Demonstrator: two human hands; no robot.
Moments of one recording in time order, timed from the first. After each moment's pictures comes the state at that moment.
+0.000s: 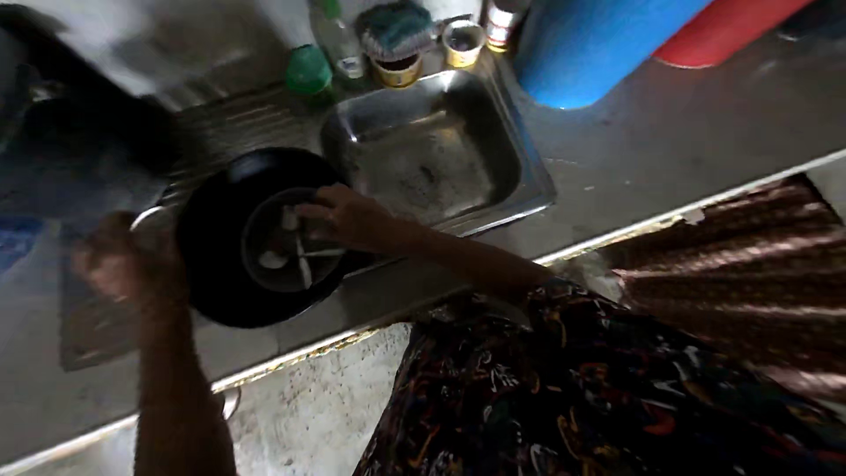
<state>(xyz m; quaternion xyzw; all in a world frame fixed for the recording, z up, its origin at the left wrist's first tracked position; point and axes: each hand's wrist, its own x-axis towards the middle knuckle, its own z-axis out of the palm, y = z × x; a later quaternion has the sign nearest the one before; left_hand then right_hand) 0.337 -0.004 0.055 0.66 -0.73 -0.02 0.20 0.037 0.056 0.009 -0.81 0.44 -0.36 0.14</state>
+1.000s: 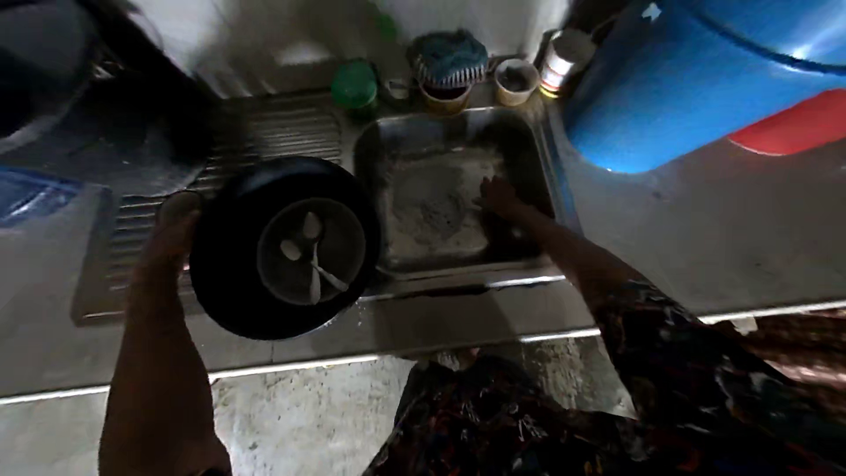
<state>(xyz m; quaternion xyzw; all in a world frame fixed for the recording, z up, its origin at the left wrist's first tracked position) 0.378 -0.079 0.010 0.74 -0.54 -0.33 0.21 -0.231 -0.015 -0.140 -0.63 0.73 -0.02 0.26</state>
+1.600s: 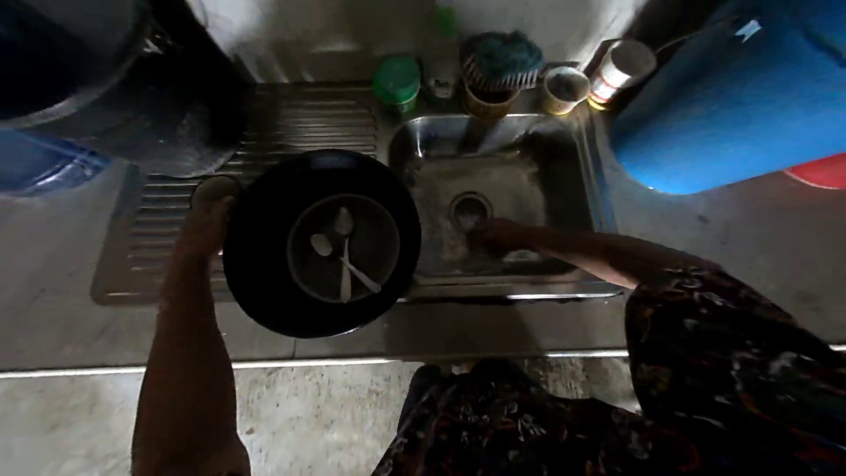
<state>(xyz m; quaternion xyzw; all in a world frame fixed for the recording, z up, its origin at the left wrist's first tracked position) 0.390 -0.080 0.007 0.75 -0.57 -0.30 0.18 -0.166 -0.004 -0.135 -0.87 0.39 0.10 0.28</state>
